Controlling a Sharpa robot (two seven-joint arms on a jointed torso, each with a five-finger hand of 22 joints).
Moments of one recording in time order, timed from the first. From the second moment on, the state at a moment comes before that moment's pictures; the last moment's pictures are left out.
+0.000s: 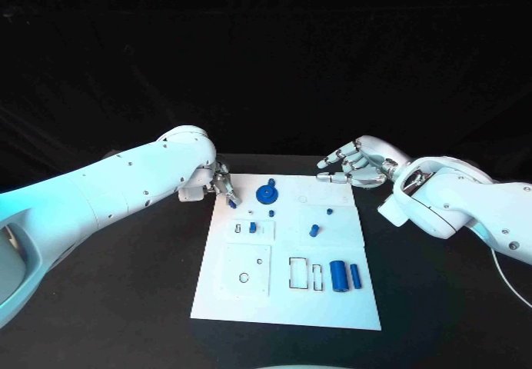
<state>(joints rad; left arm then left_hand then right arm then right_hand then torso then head) 1.34 -0.44 0.00 0.98 -1.11 0.42 -0.61 1.31 0.00 0.34 0.12 0.11 0.96 0.05 0.43 0.70 1.40 -0.02 1.27 1.25 1.47 -0.08 1.57 1.31 0.02 1.47 0.04 1.55 1.31 1.24 -0.97 0.03 1.65 -0.96 -0.31 -0.03 1.39 -0.03 -0.10 0.25 0.25 0.98 0.14 0.08 0.09 1.38 0.06 1.08 1.28 1.46 -0.01 1.46 1.31 0.04 1.45 0.10 1.48 1.31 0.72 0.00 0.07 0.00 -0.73</state>
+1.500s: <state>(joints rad) 1.26 -0.74 0.00 1.49 -1.13 0.11 -0.58 1.29 -0.03 0.40 0.13 0.10 0.96 0.06 0.46 0.70 1.41 -0.03 1.27 1.26 1.47 -0.08 1.57 1.31 0.02 1.47 0.04 1.55 1.31 1.24 -0.97 0.03 1.65 -0.95 -0.31 -0.03 1.38 -0.03 -0.10 0.25 0.25 0.98 0.14 0.08 0.09 1.38 0.06 1.08 1.28 1.46 -0.01 1.46 1.31 0.04 1.45 0.10 1.48 1.31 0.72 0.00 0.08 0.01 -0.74</state>
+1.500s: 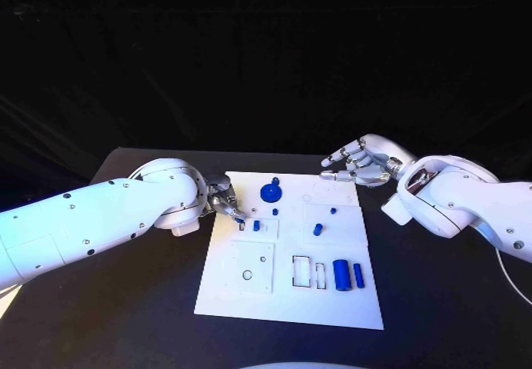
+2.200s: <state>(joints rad) 1.24 -0.72 0.00 1.47 -1.15 0.11 -0.60 1.27 -0.04 0.42 0.11 0.09 0.96 0.06 0.46 0.71 1.41 -0.03 1.27 1.25 1.47 -0.08 1.57 1.31 0.02 1.47 0.04 1.55 1.31 1.24 -0.97 0.03 1.65 -0.95 -0.31 -0.02 1.38 -0.03 -0.10 0.25 0.25 0.98 0.14 0.08 0.09 1.38 0.06 1.08 1.28 1.46 -0.01 1.46 1.31 0.04 1.45 0.10 1.48 1.31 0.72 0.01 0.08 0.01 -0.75</state>
